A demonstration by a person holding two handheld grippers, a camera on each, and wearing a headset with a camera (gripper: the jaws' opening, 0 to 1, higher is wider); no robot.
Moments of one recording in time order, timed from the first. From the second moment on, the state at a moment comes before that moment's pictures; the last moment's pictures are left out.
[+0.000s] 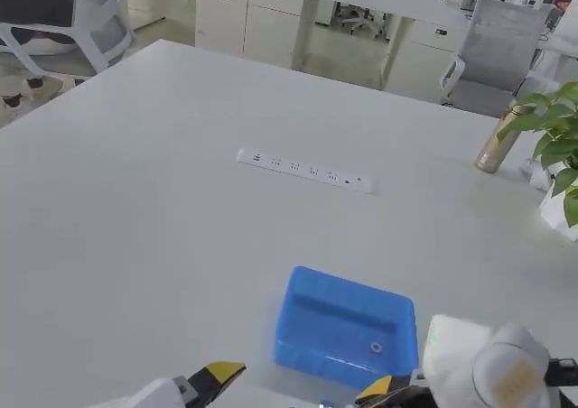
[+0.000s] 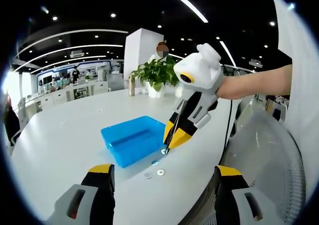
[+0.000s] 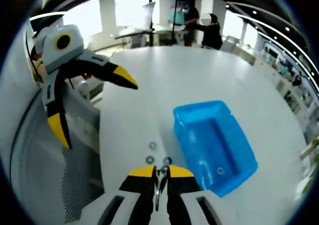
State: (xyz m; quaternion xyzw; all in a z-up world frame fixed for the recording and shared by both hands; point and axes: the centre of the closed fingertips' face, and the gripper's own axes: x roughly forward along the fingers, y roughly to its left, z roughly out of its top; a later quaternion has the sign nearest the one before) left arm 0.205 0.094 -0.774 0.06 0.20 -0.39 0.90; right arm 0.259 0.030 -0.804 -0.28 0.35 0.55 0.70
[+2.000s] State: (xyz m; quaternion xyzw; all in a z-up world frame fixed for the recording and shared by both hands) left arm 0.201 0.093 -0.782 0.08 0.22 -0.40 0.89; right arm 0.359 0.028 -0.823 -0.24 0.39 0.50 0.74
